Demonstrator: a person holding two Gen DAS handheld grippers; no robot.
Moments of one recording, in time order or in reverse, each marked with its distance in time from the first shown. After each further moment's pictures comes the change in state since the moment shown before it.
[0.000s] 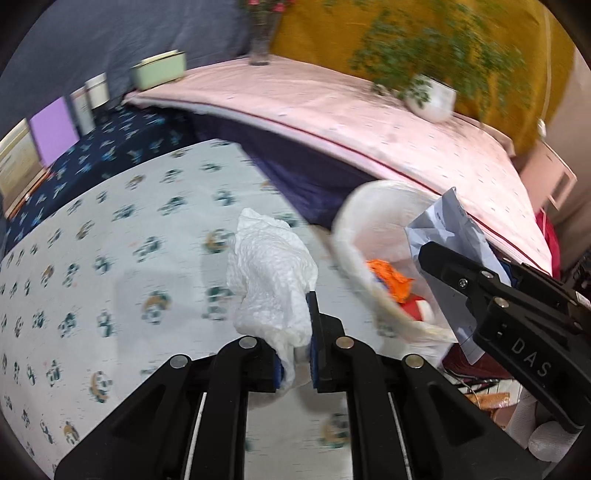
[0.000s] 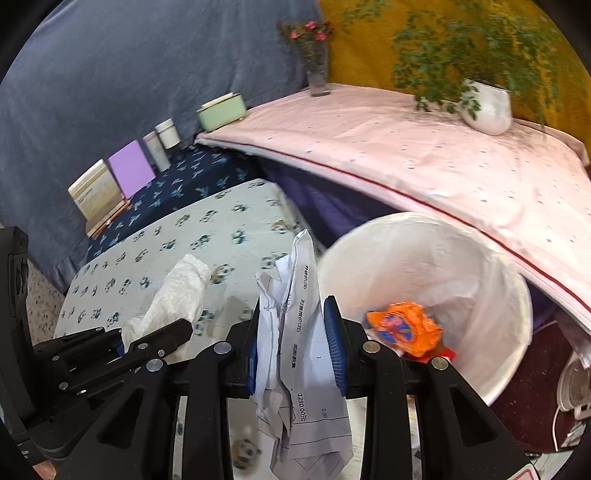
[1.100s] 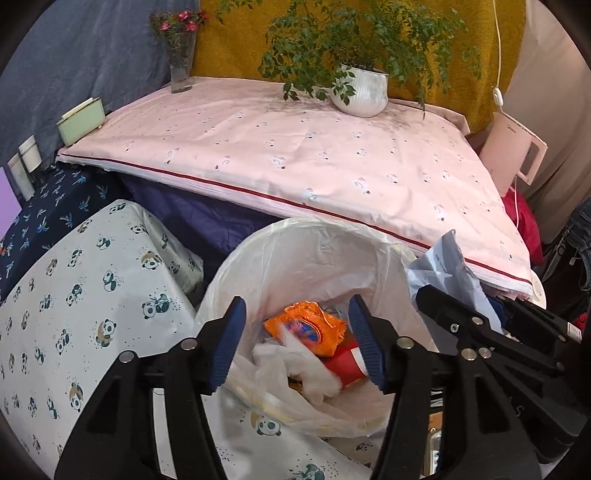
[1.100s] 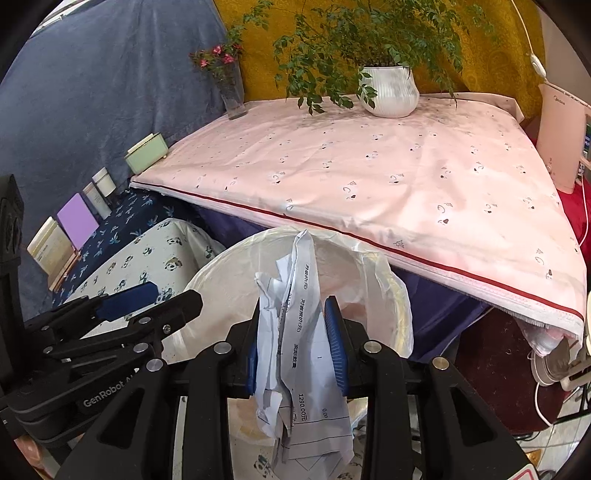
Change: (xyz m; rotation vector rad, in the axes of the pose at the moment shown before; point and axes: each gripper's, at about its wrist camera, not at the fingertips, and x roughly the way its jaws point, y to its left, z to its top) left arm 0.050 -0.112 0.061 0.160 -0.030 -0.090; right arm -0.014 -0.124 0.009 0.167 -0.047 -0.119
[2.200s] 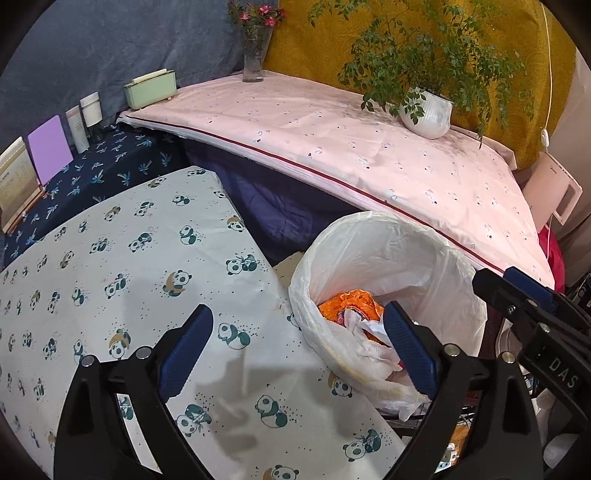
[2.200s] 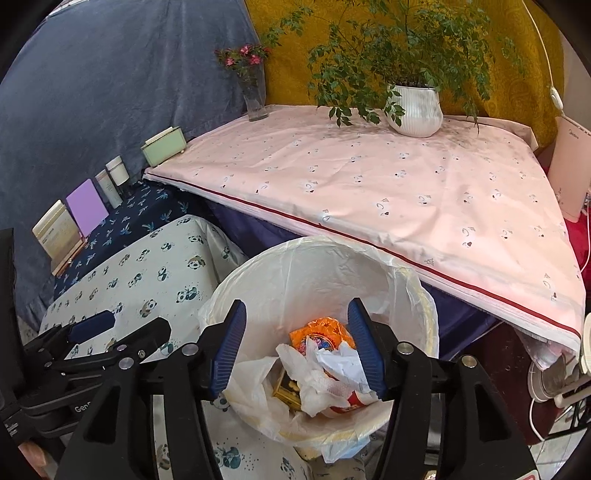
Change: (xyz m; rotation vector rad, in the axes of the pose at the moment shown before) left arm -0.040 0.060 -0.040 -0.169 -0.033 0.126; right arm -0.012 0.043 -0.001 -0.085 -0.033 -0.003
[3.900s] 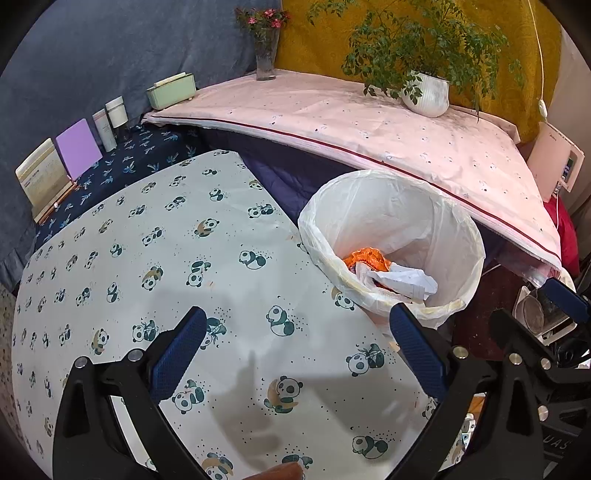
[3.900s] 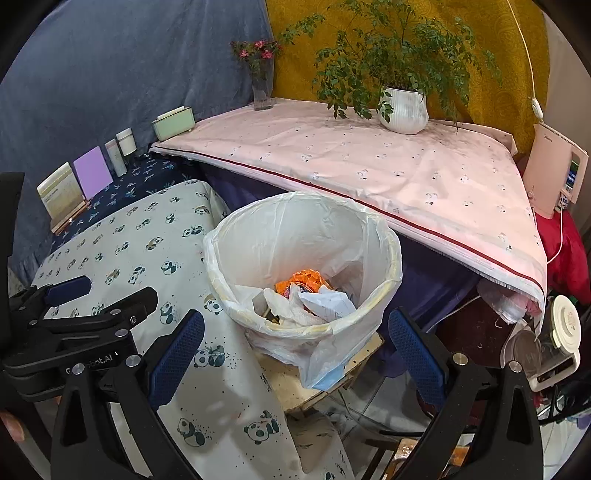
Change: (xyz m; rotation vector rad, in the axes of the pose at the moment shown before) left arm -0.048 -0.018 -0.066 0.040 0.012 0.101; right arm -0.064 0.001 -0.077 -0.093 0.003 -0.055
